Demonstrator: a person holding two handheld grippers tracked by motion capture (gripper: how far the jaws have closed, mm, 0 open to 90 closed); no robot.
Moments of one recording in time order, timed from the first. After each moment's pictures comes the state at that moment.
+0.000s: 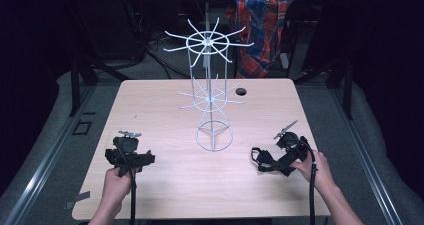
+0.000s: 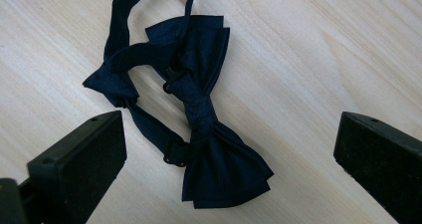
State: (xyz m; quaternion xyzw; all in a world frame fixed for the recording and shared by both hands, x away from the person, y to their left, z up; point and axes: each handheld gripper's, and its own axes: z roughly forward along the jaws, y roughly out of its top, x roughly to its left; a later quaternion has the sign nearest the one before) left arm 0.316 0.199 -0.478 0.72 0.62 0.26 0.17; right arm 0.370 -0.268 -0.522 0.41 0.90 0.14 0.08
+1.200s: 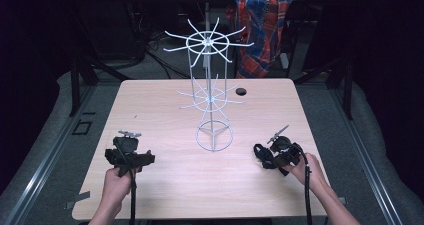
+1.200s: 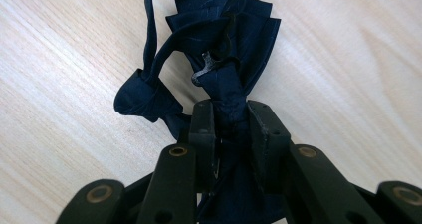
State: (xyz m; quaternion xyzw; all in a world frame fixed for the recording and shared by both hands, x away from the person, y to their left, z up) left arm 0.316 0.199 -0.478 0.71 0.62 0.26 0.17; right arm 0.368 -0.252 -0.539 0.41 0.90 0.12 0.09
